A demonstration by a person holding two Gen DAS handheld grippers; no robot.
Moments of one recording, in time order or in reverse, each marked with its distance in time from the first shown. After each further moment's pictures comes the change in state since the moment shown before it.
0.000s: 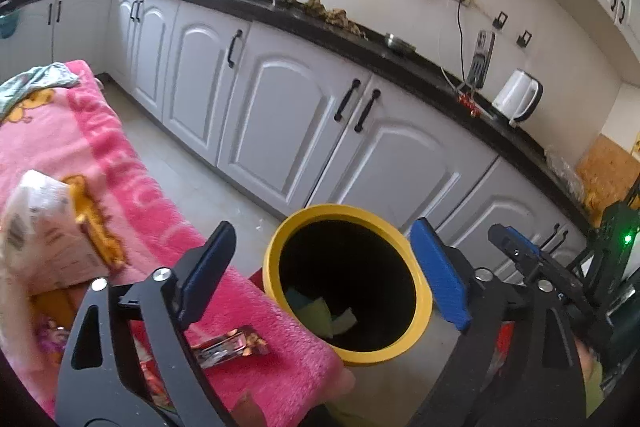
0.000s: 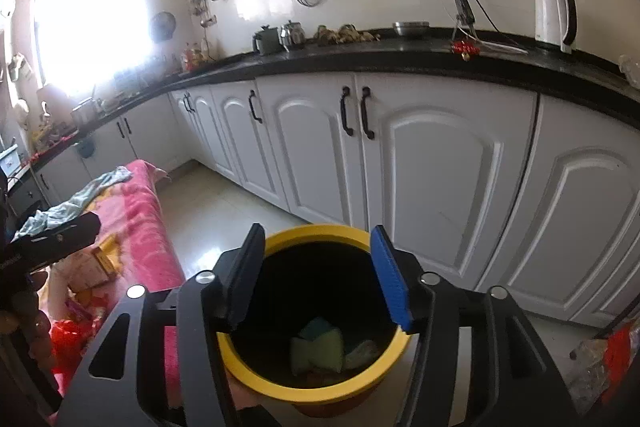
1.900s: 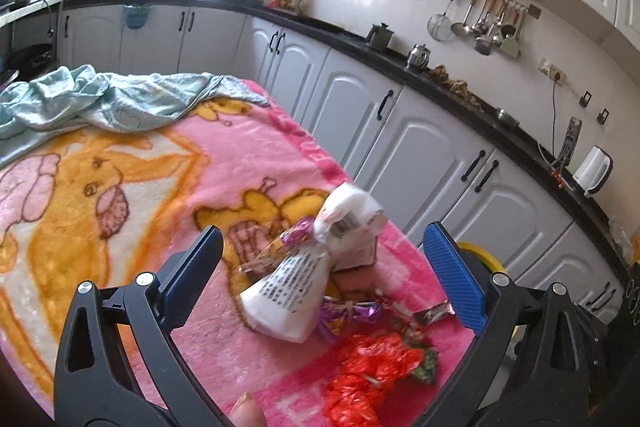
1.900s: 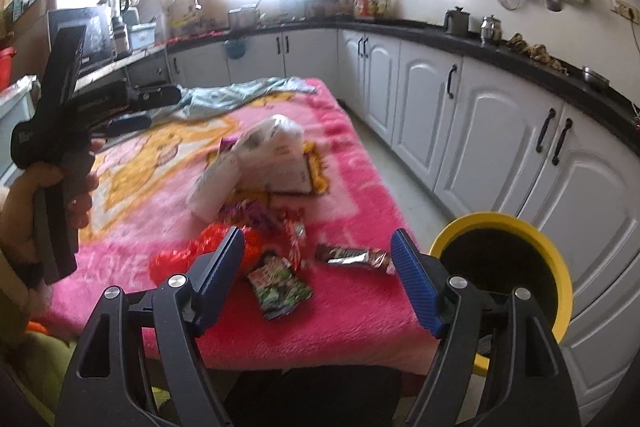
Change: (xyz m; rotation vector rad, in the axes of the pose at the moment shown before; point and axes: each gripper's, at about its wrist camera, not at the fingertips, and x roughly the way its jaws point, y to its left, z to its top) left arm -0.169 0.166 -0.029 -0.171 -0.159 0.329; right arm -0.037 0.216 -0.065 -0.424 0.161 0.421
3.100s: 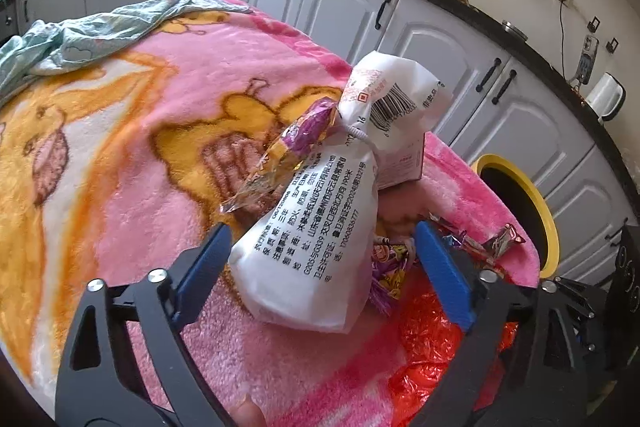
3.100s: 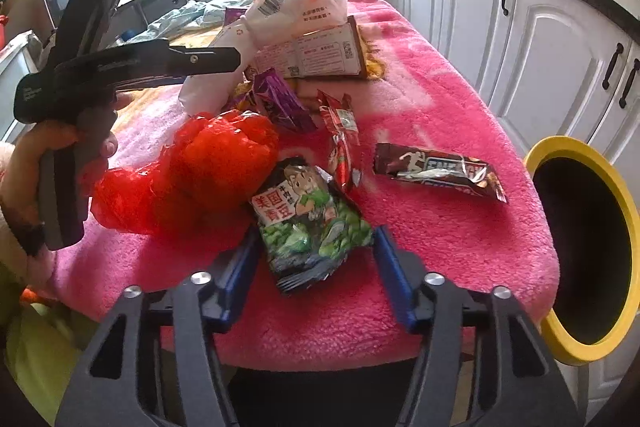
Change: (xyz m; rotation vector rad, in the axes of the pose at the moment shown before) left arm 0.091 0.015 -0.049 0.113 0.269 -0.020; right arm 0.101 0.008 -0.047 0.009 0.283 0.143
